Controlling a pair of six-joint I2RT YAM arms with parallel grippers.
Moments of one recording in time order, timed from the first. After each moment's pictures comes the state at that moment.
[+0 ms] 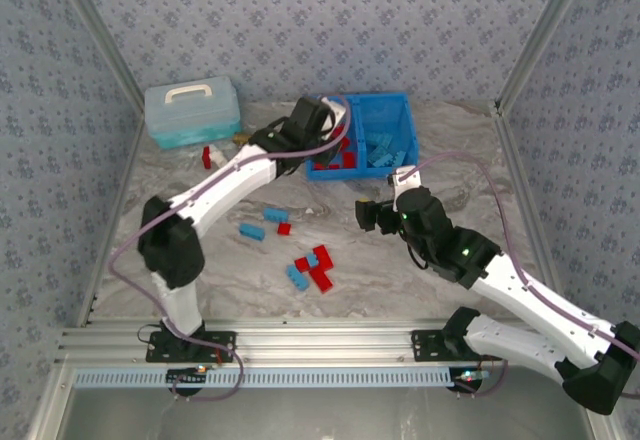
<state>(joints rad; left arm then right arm) -0.70 1.91 1.80 -0.58 -0.18 -0.01 0.81 0.89 0.85 -0.47 0.39 0.35</state>
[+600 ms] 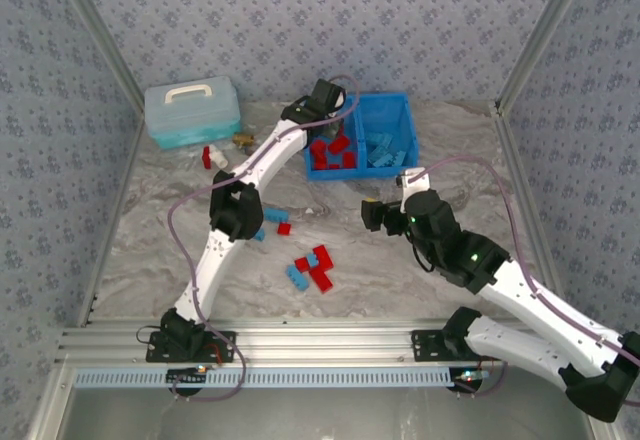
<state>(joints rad) -0.59 2.57 2.56 -0.78 -0.25 -0.01 0.80 0.84 0.84 -0.49 0.40 0.37</state>
